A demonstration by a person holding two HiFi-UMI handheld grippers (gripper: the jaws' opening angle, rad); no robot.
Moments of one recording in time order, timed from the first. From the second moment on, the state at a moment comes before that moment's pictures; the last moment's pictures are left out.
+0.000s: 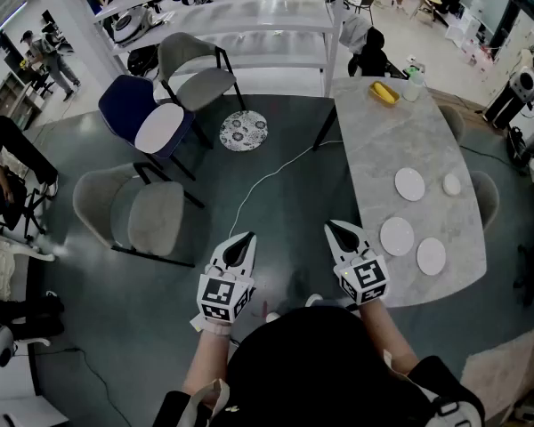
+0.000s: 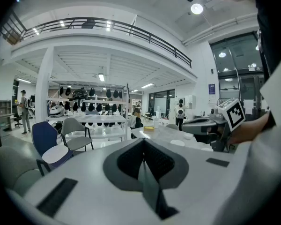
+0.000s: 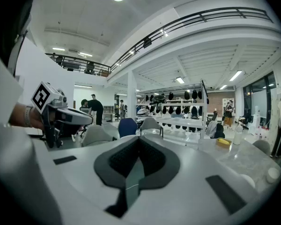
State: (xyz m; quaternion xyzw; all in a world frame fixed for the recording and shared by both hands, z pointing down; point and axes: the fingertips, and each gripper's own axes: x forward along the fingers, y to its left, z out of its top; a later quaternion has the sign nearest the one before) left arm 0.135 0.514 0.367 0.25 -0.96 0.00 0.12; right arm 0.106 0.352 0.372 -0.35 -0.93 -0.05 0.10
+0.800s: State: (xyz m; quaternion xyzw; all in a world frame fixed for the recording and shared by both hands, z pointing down) left arm 0.048 0.364 0.378 0.30 -0.94 0.01 0.16; right arm 0.039 0.206 0.371 -0.29 -0.95 0.00 0.11
